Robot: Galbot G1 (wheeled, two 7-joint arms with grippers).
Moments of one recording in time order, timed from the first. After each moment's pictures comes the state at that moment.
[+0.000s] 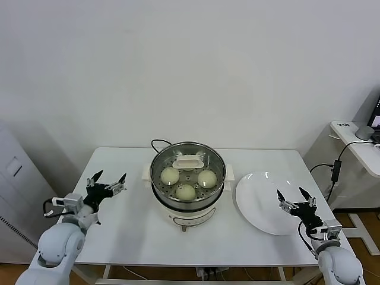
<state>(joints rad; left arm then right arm) 1.17 -1.13 -0.54 -1.82 -0.40 0.35 0.05 -1.26 1.23 0.82 1.59 0.32 -0.06 -0.32</state>
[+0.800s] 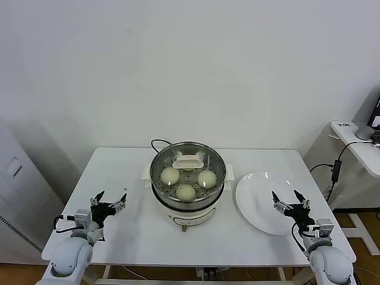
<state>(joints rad) 1.20 -1.19 -0.52 -1.69 -0.31 0.32 0.05 -1.25 1.26 0.78 1.59 0.33 -0.11 -0.26</state>
